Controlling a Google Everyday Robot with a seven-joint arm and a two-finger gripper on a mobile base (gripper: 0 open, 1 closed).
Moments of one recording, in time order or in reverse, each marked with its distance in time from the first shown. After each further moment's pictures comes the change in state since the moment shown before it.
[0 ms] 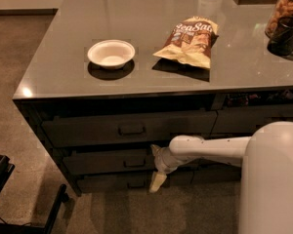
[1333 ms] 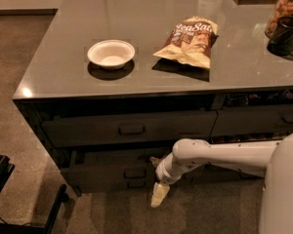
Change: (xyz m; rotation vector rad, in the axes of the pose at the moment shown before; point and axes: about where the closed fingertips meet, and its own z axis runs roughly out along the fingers) arm -0.017 0.058 -0.030 -0.120 -0.016 0.011
